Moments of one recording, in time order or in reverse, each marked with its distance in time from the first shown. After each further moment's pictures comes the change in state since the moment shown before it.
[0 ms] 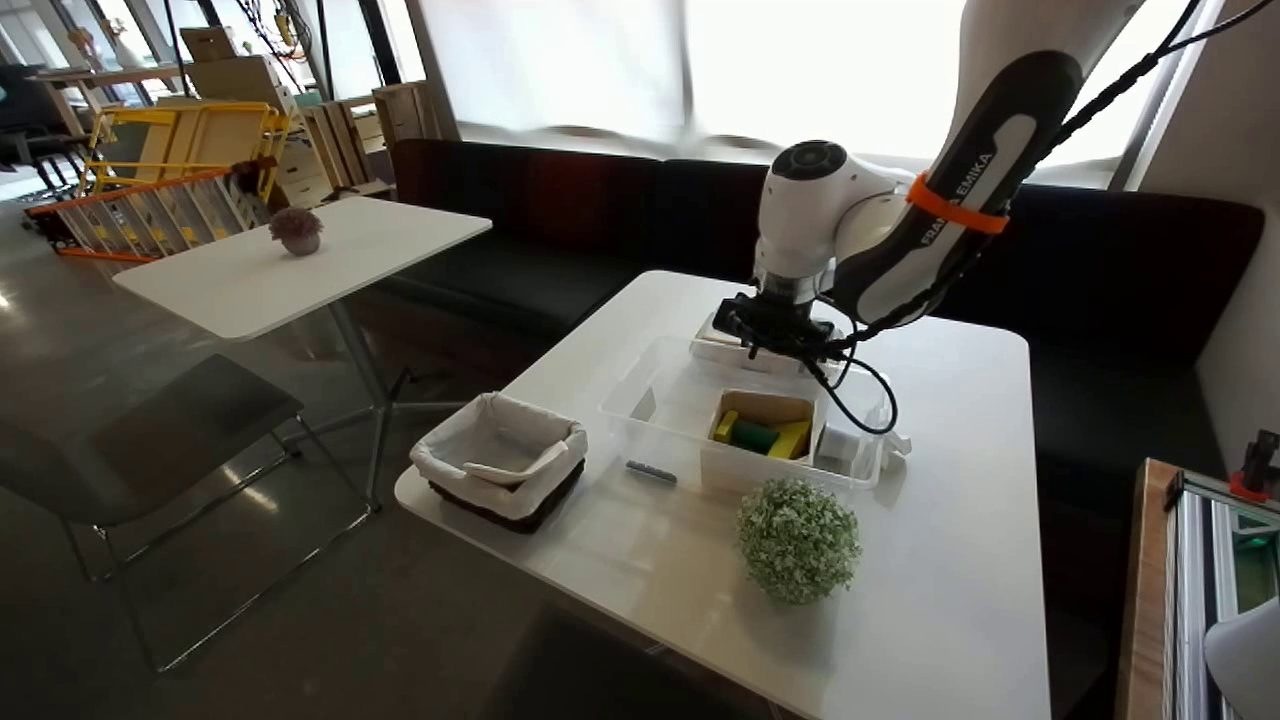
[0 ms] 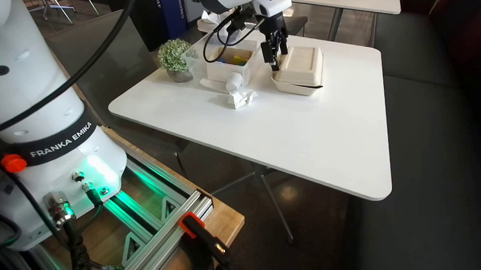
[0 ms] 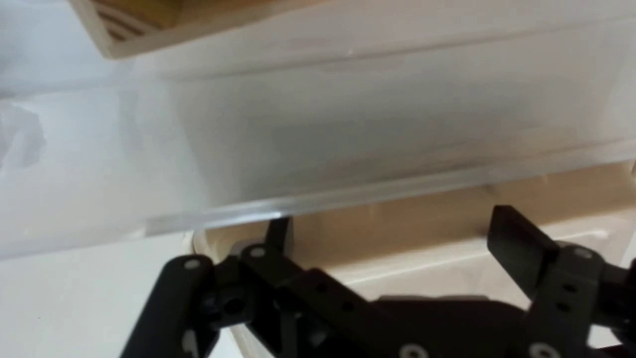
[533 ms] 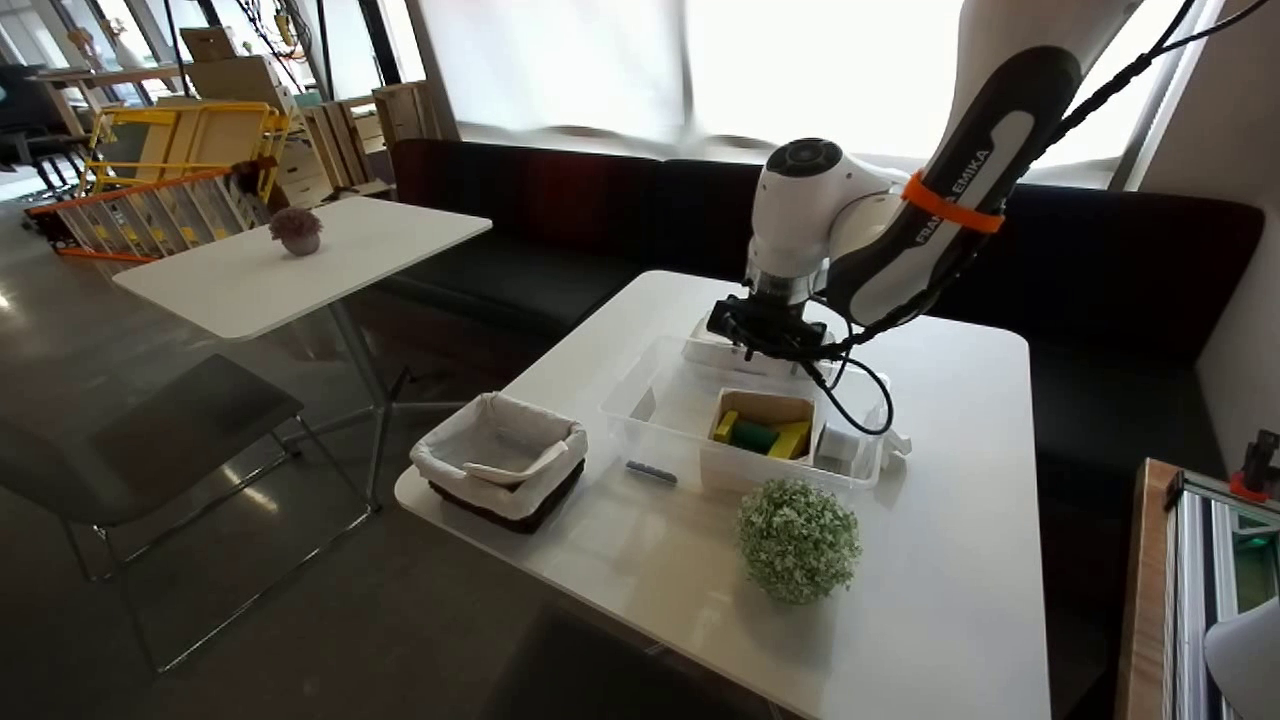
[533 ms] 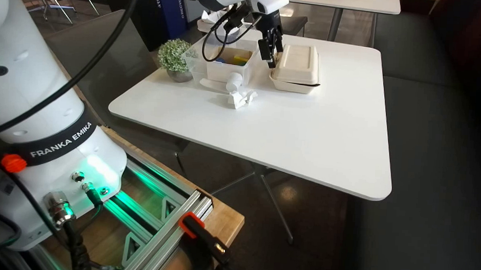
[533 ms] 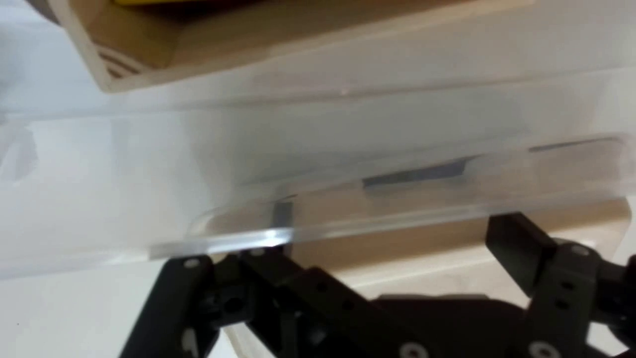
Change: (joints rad) arm -0.019 -0.007 0.047 0.000 0.028 0.000 -0.058
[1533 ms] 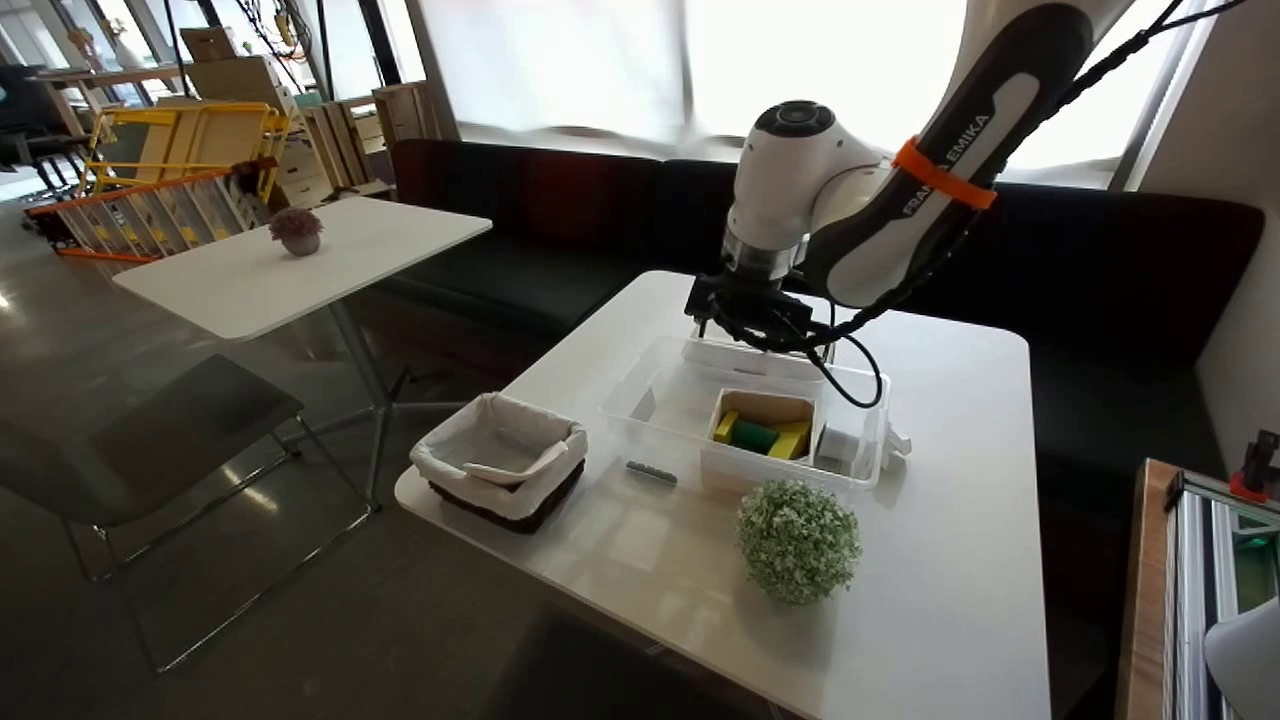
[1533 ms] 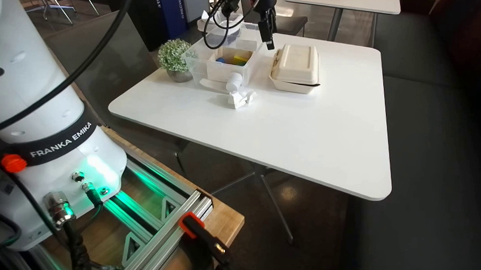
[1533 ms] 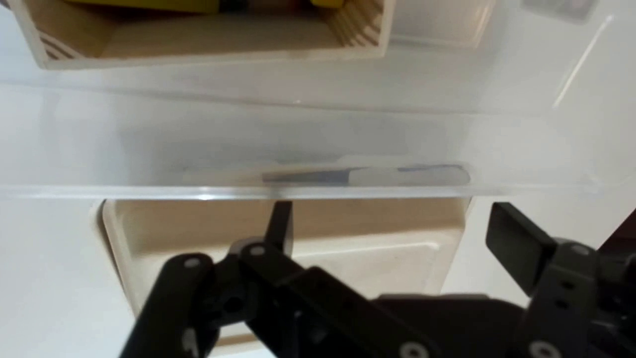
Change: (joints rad) arm -0.052 -0.057 0.112 0.014 0.074 0.010 -0.214
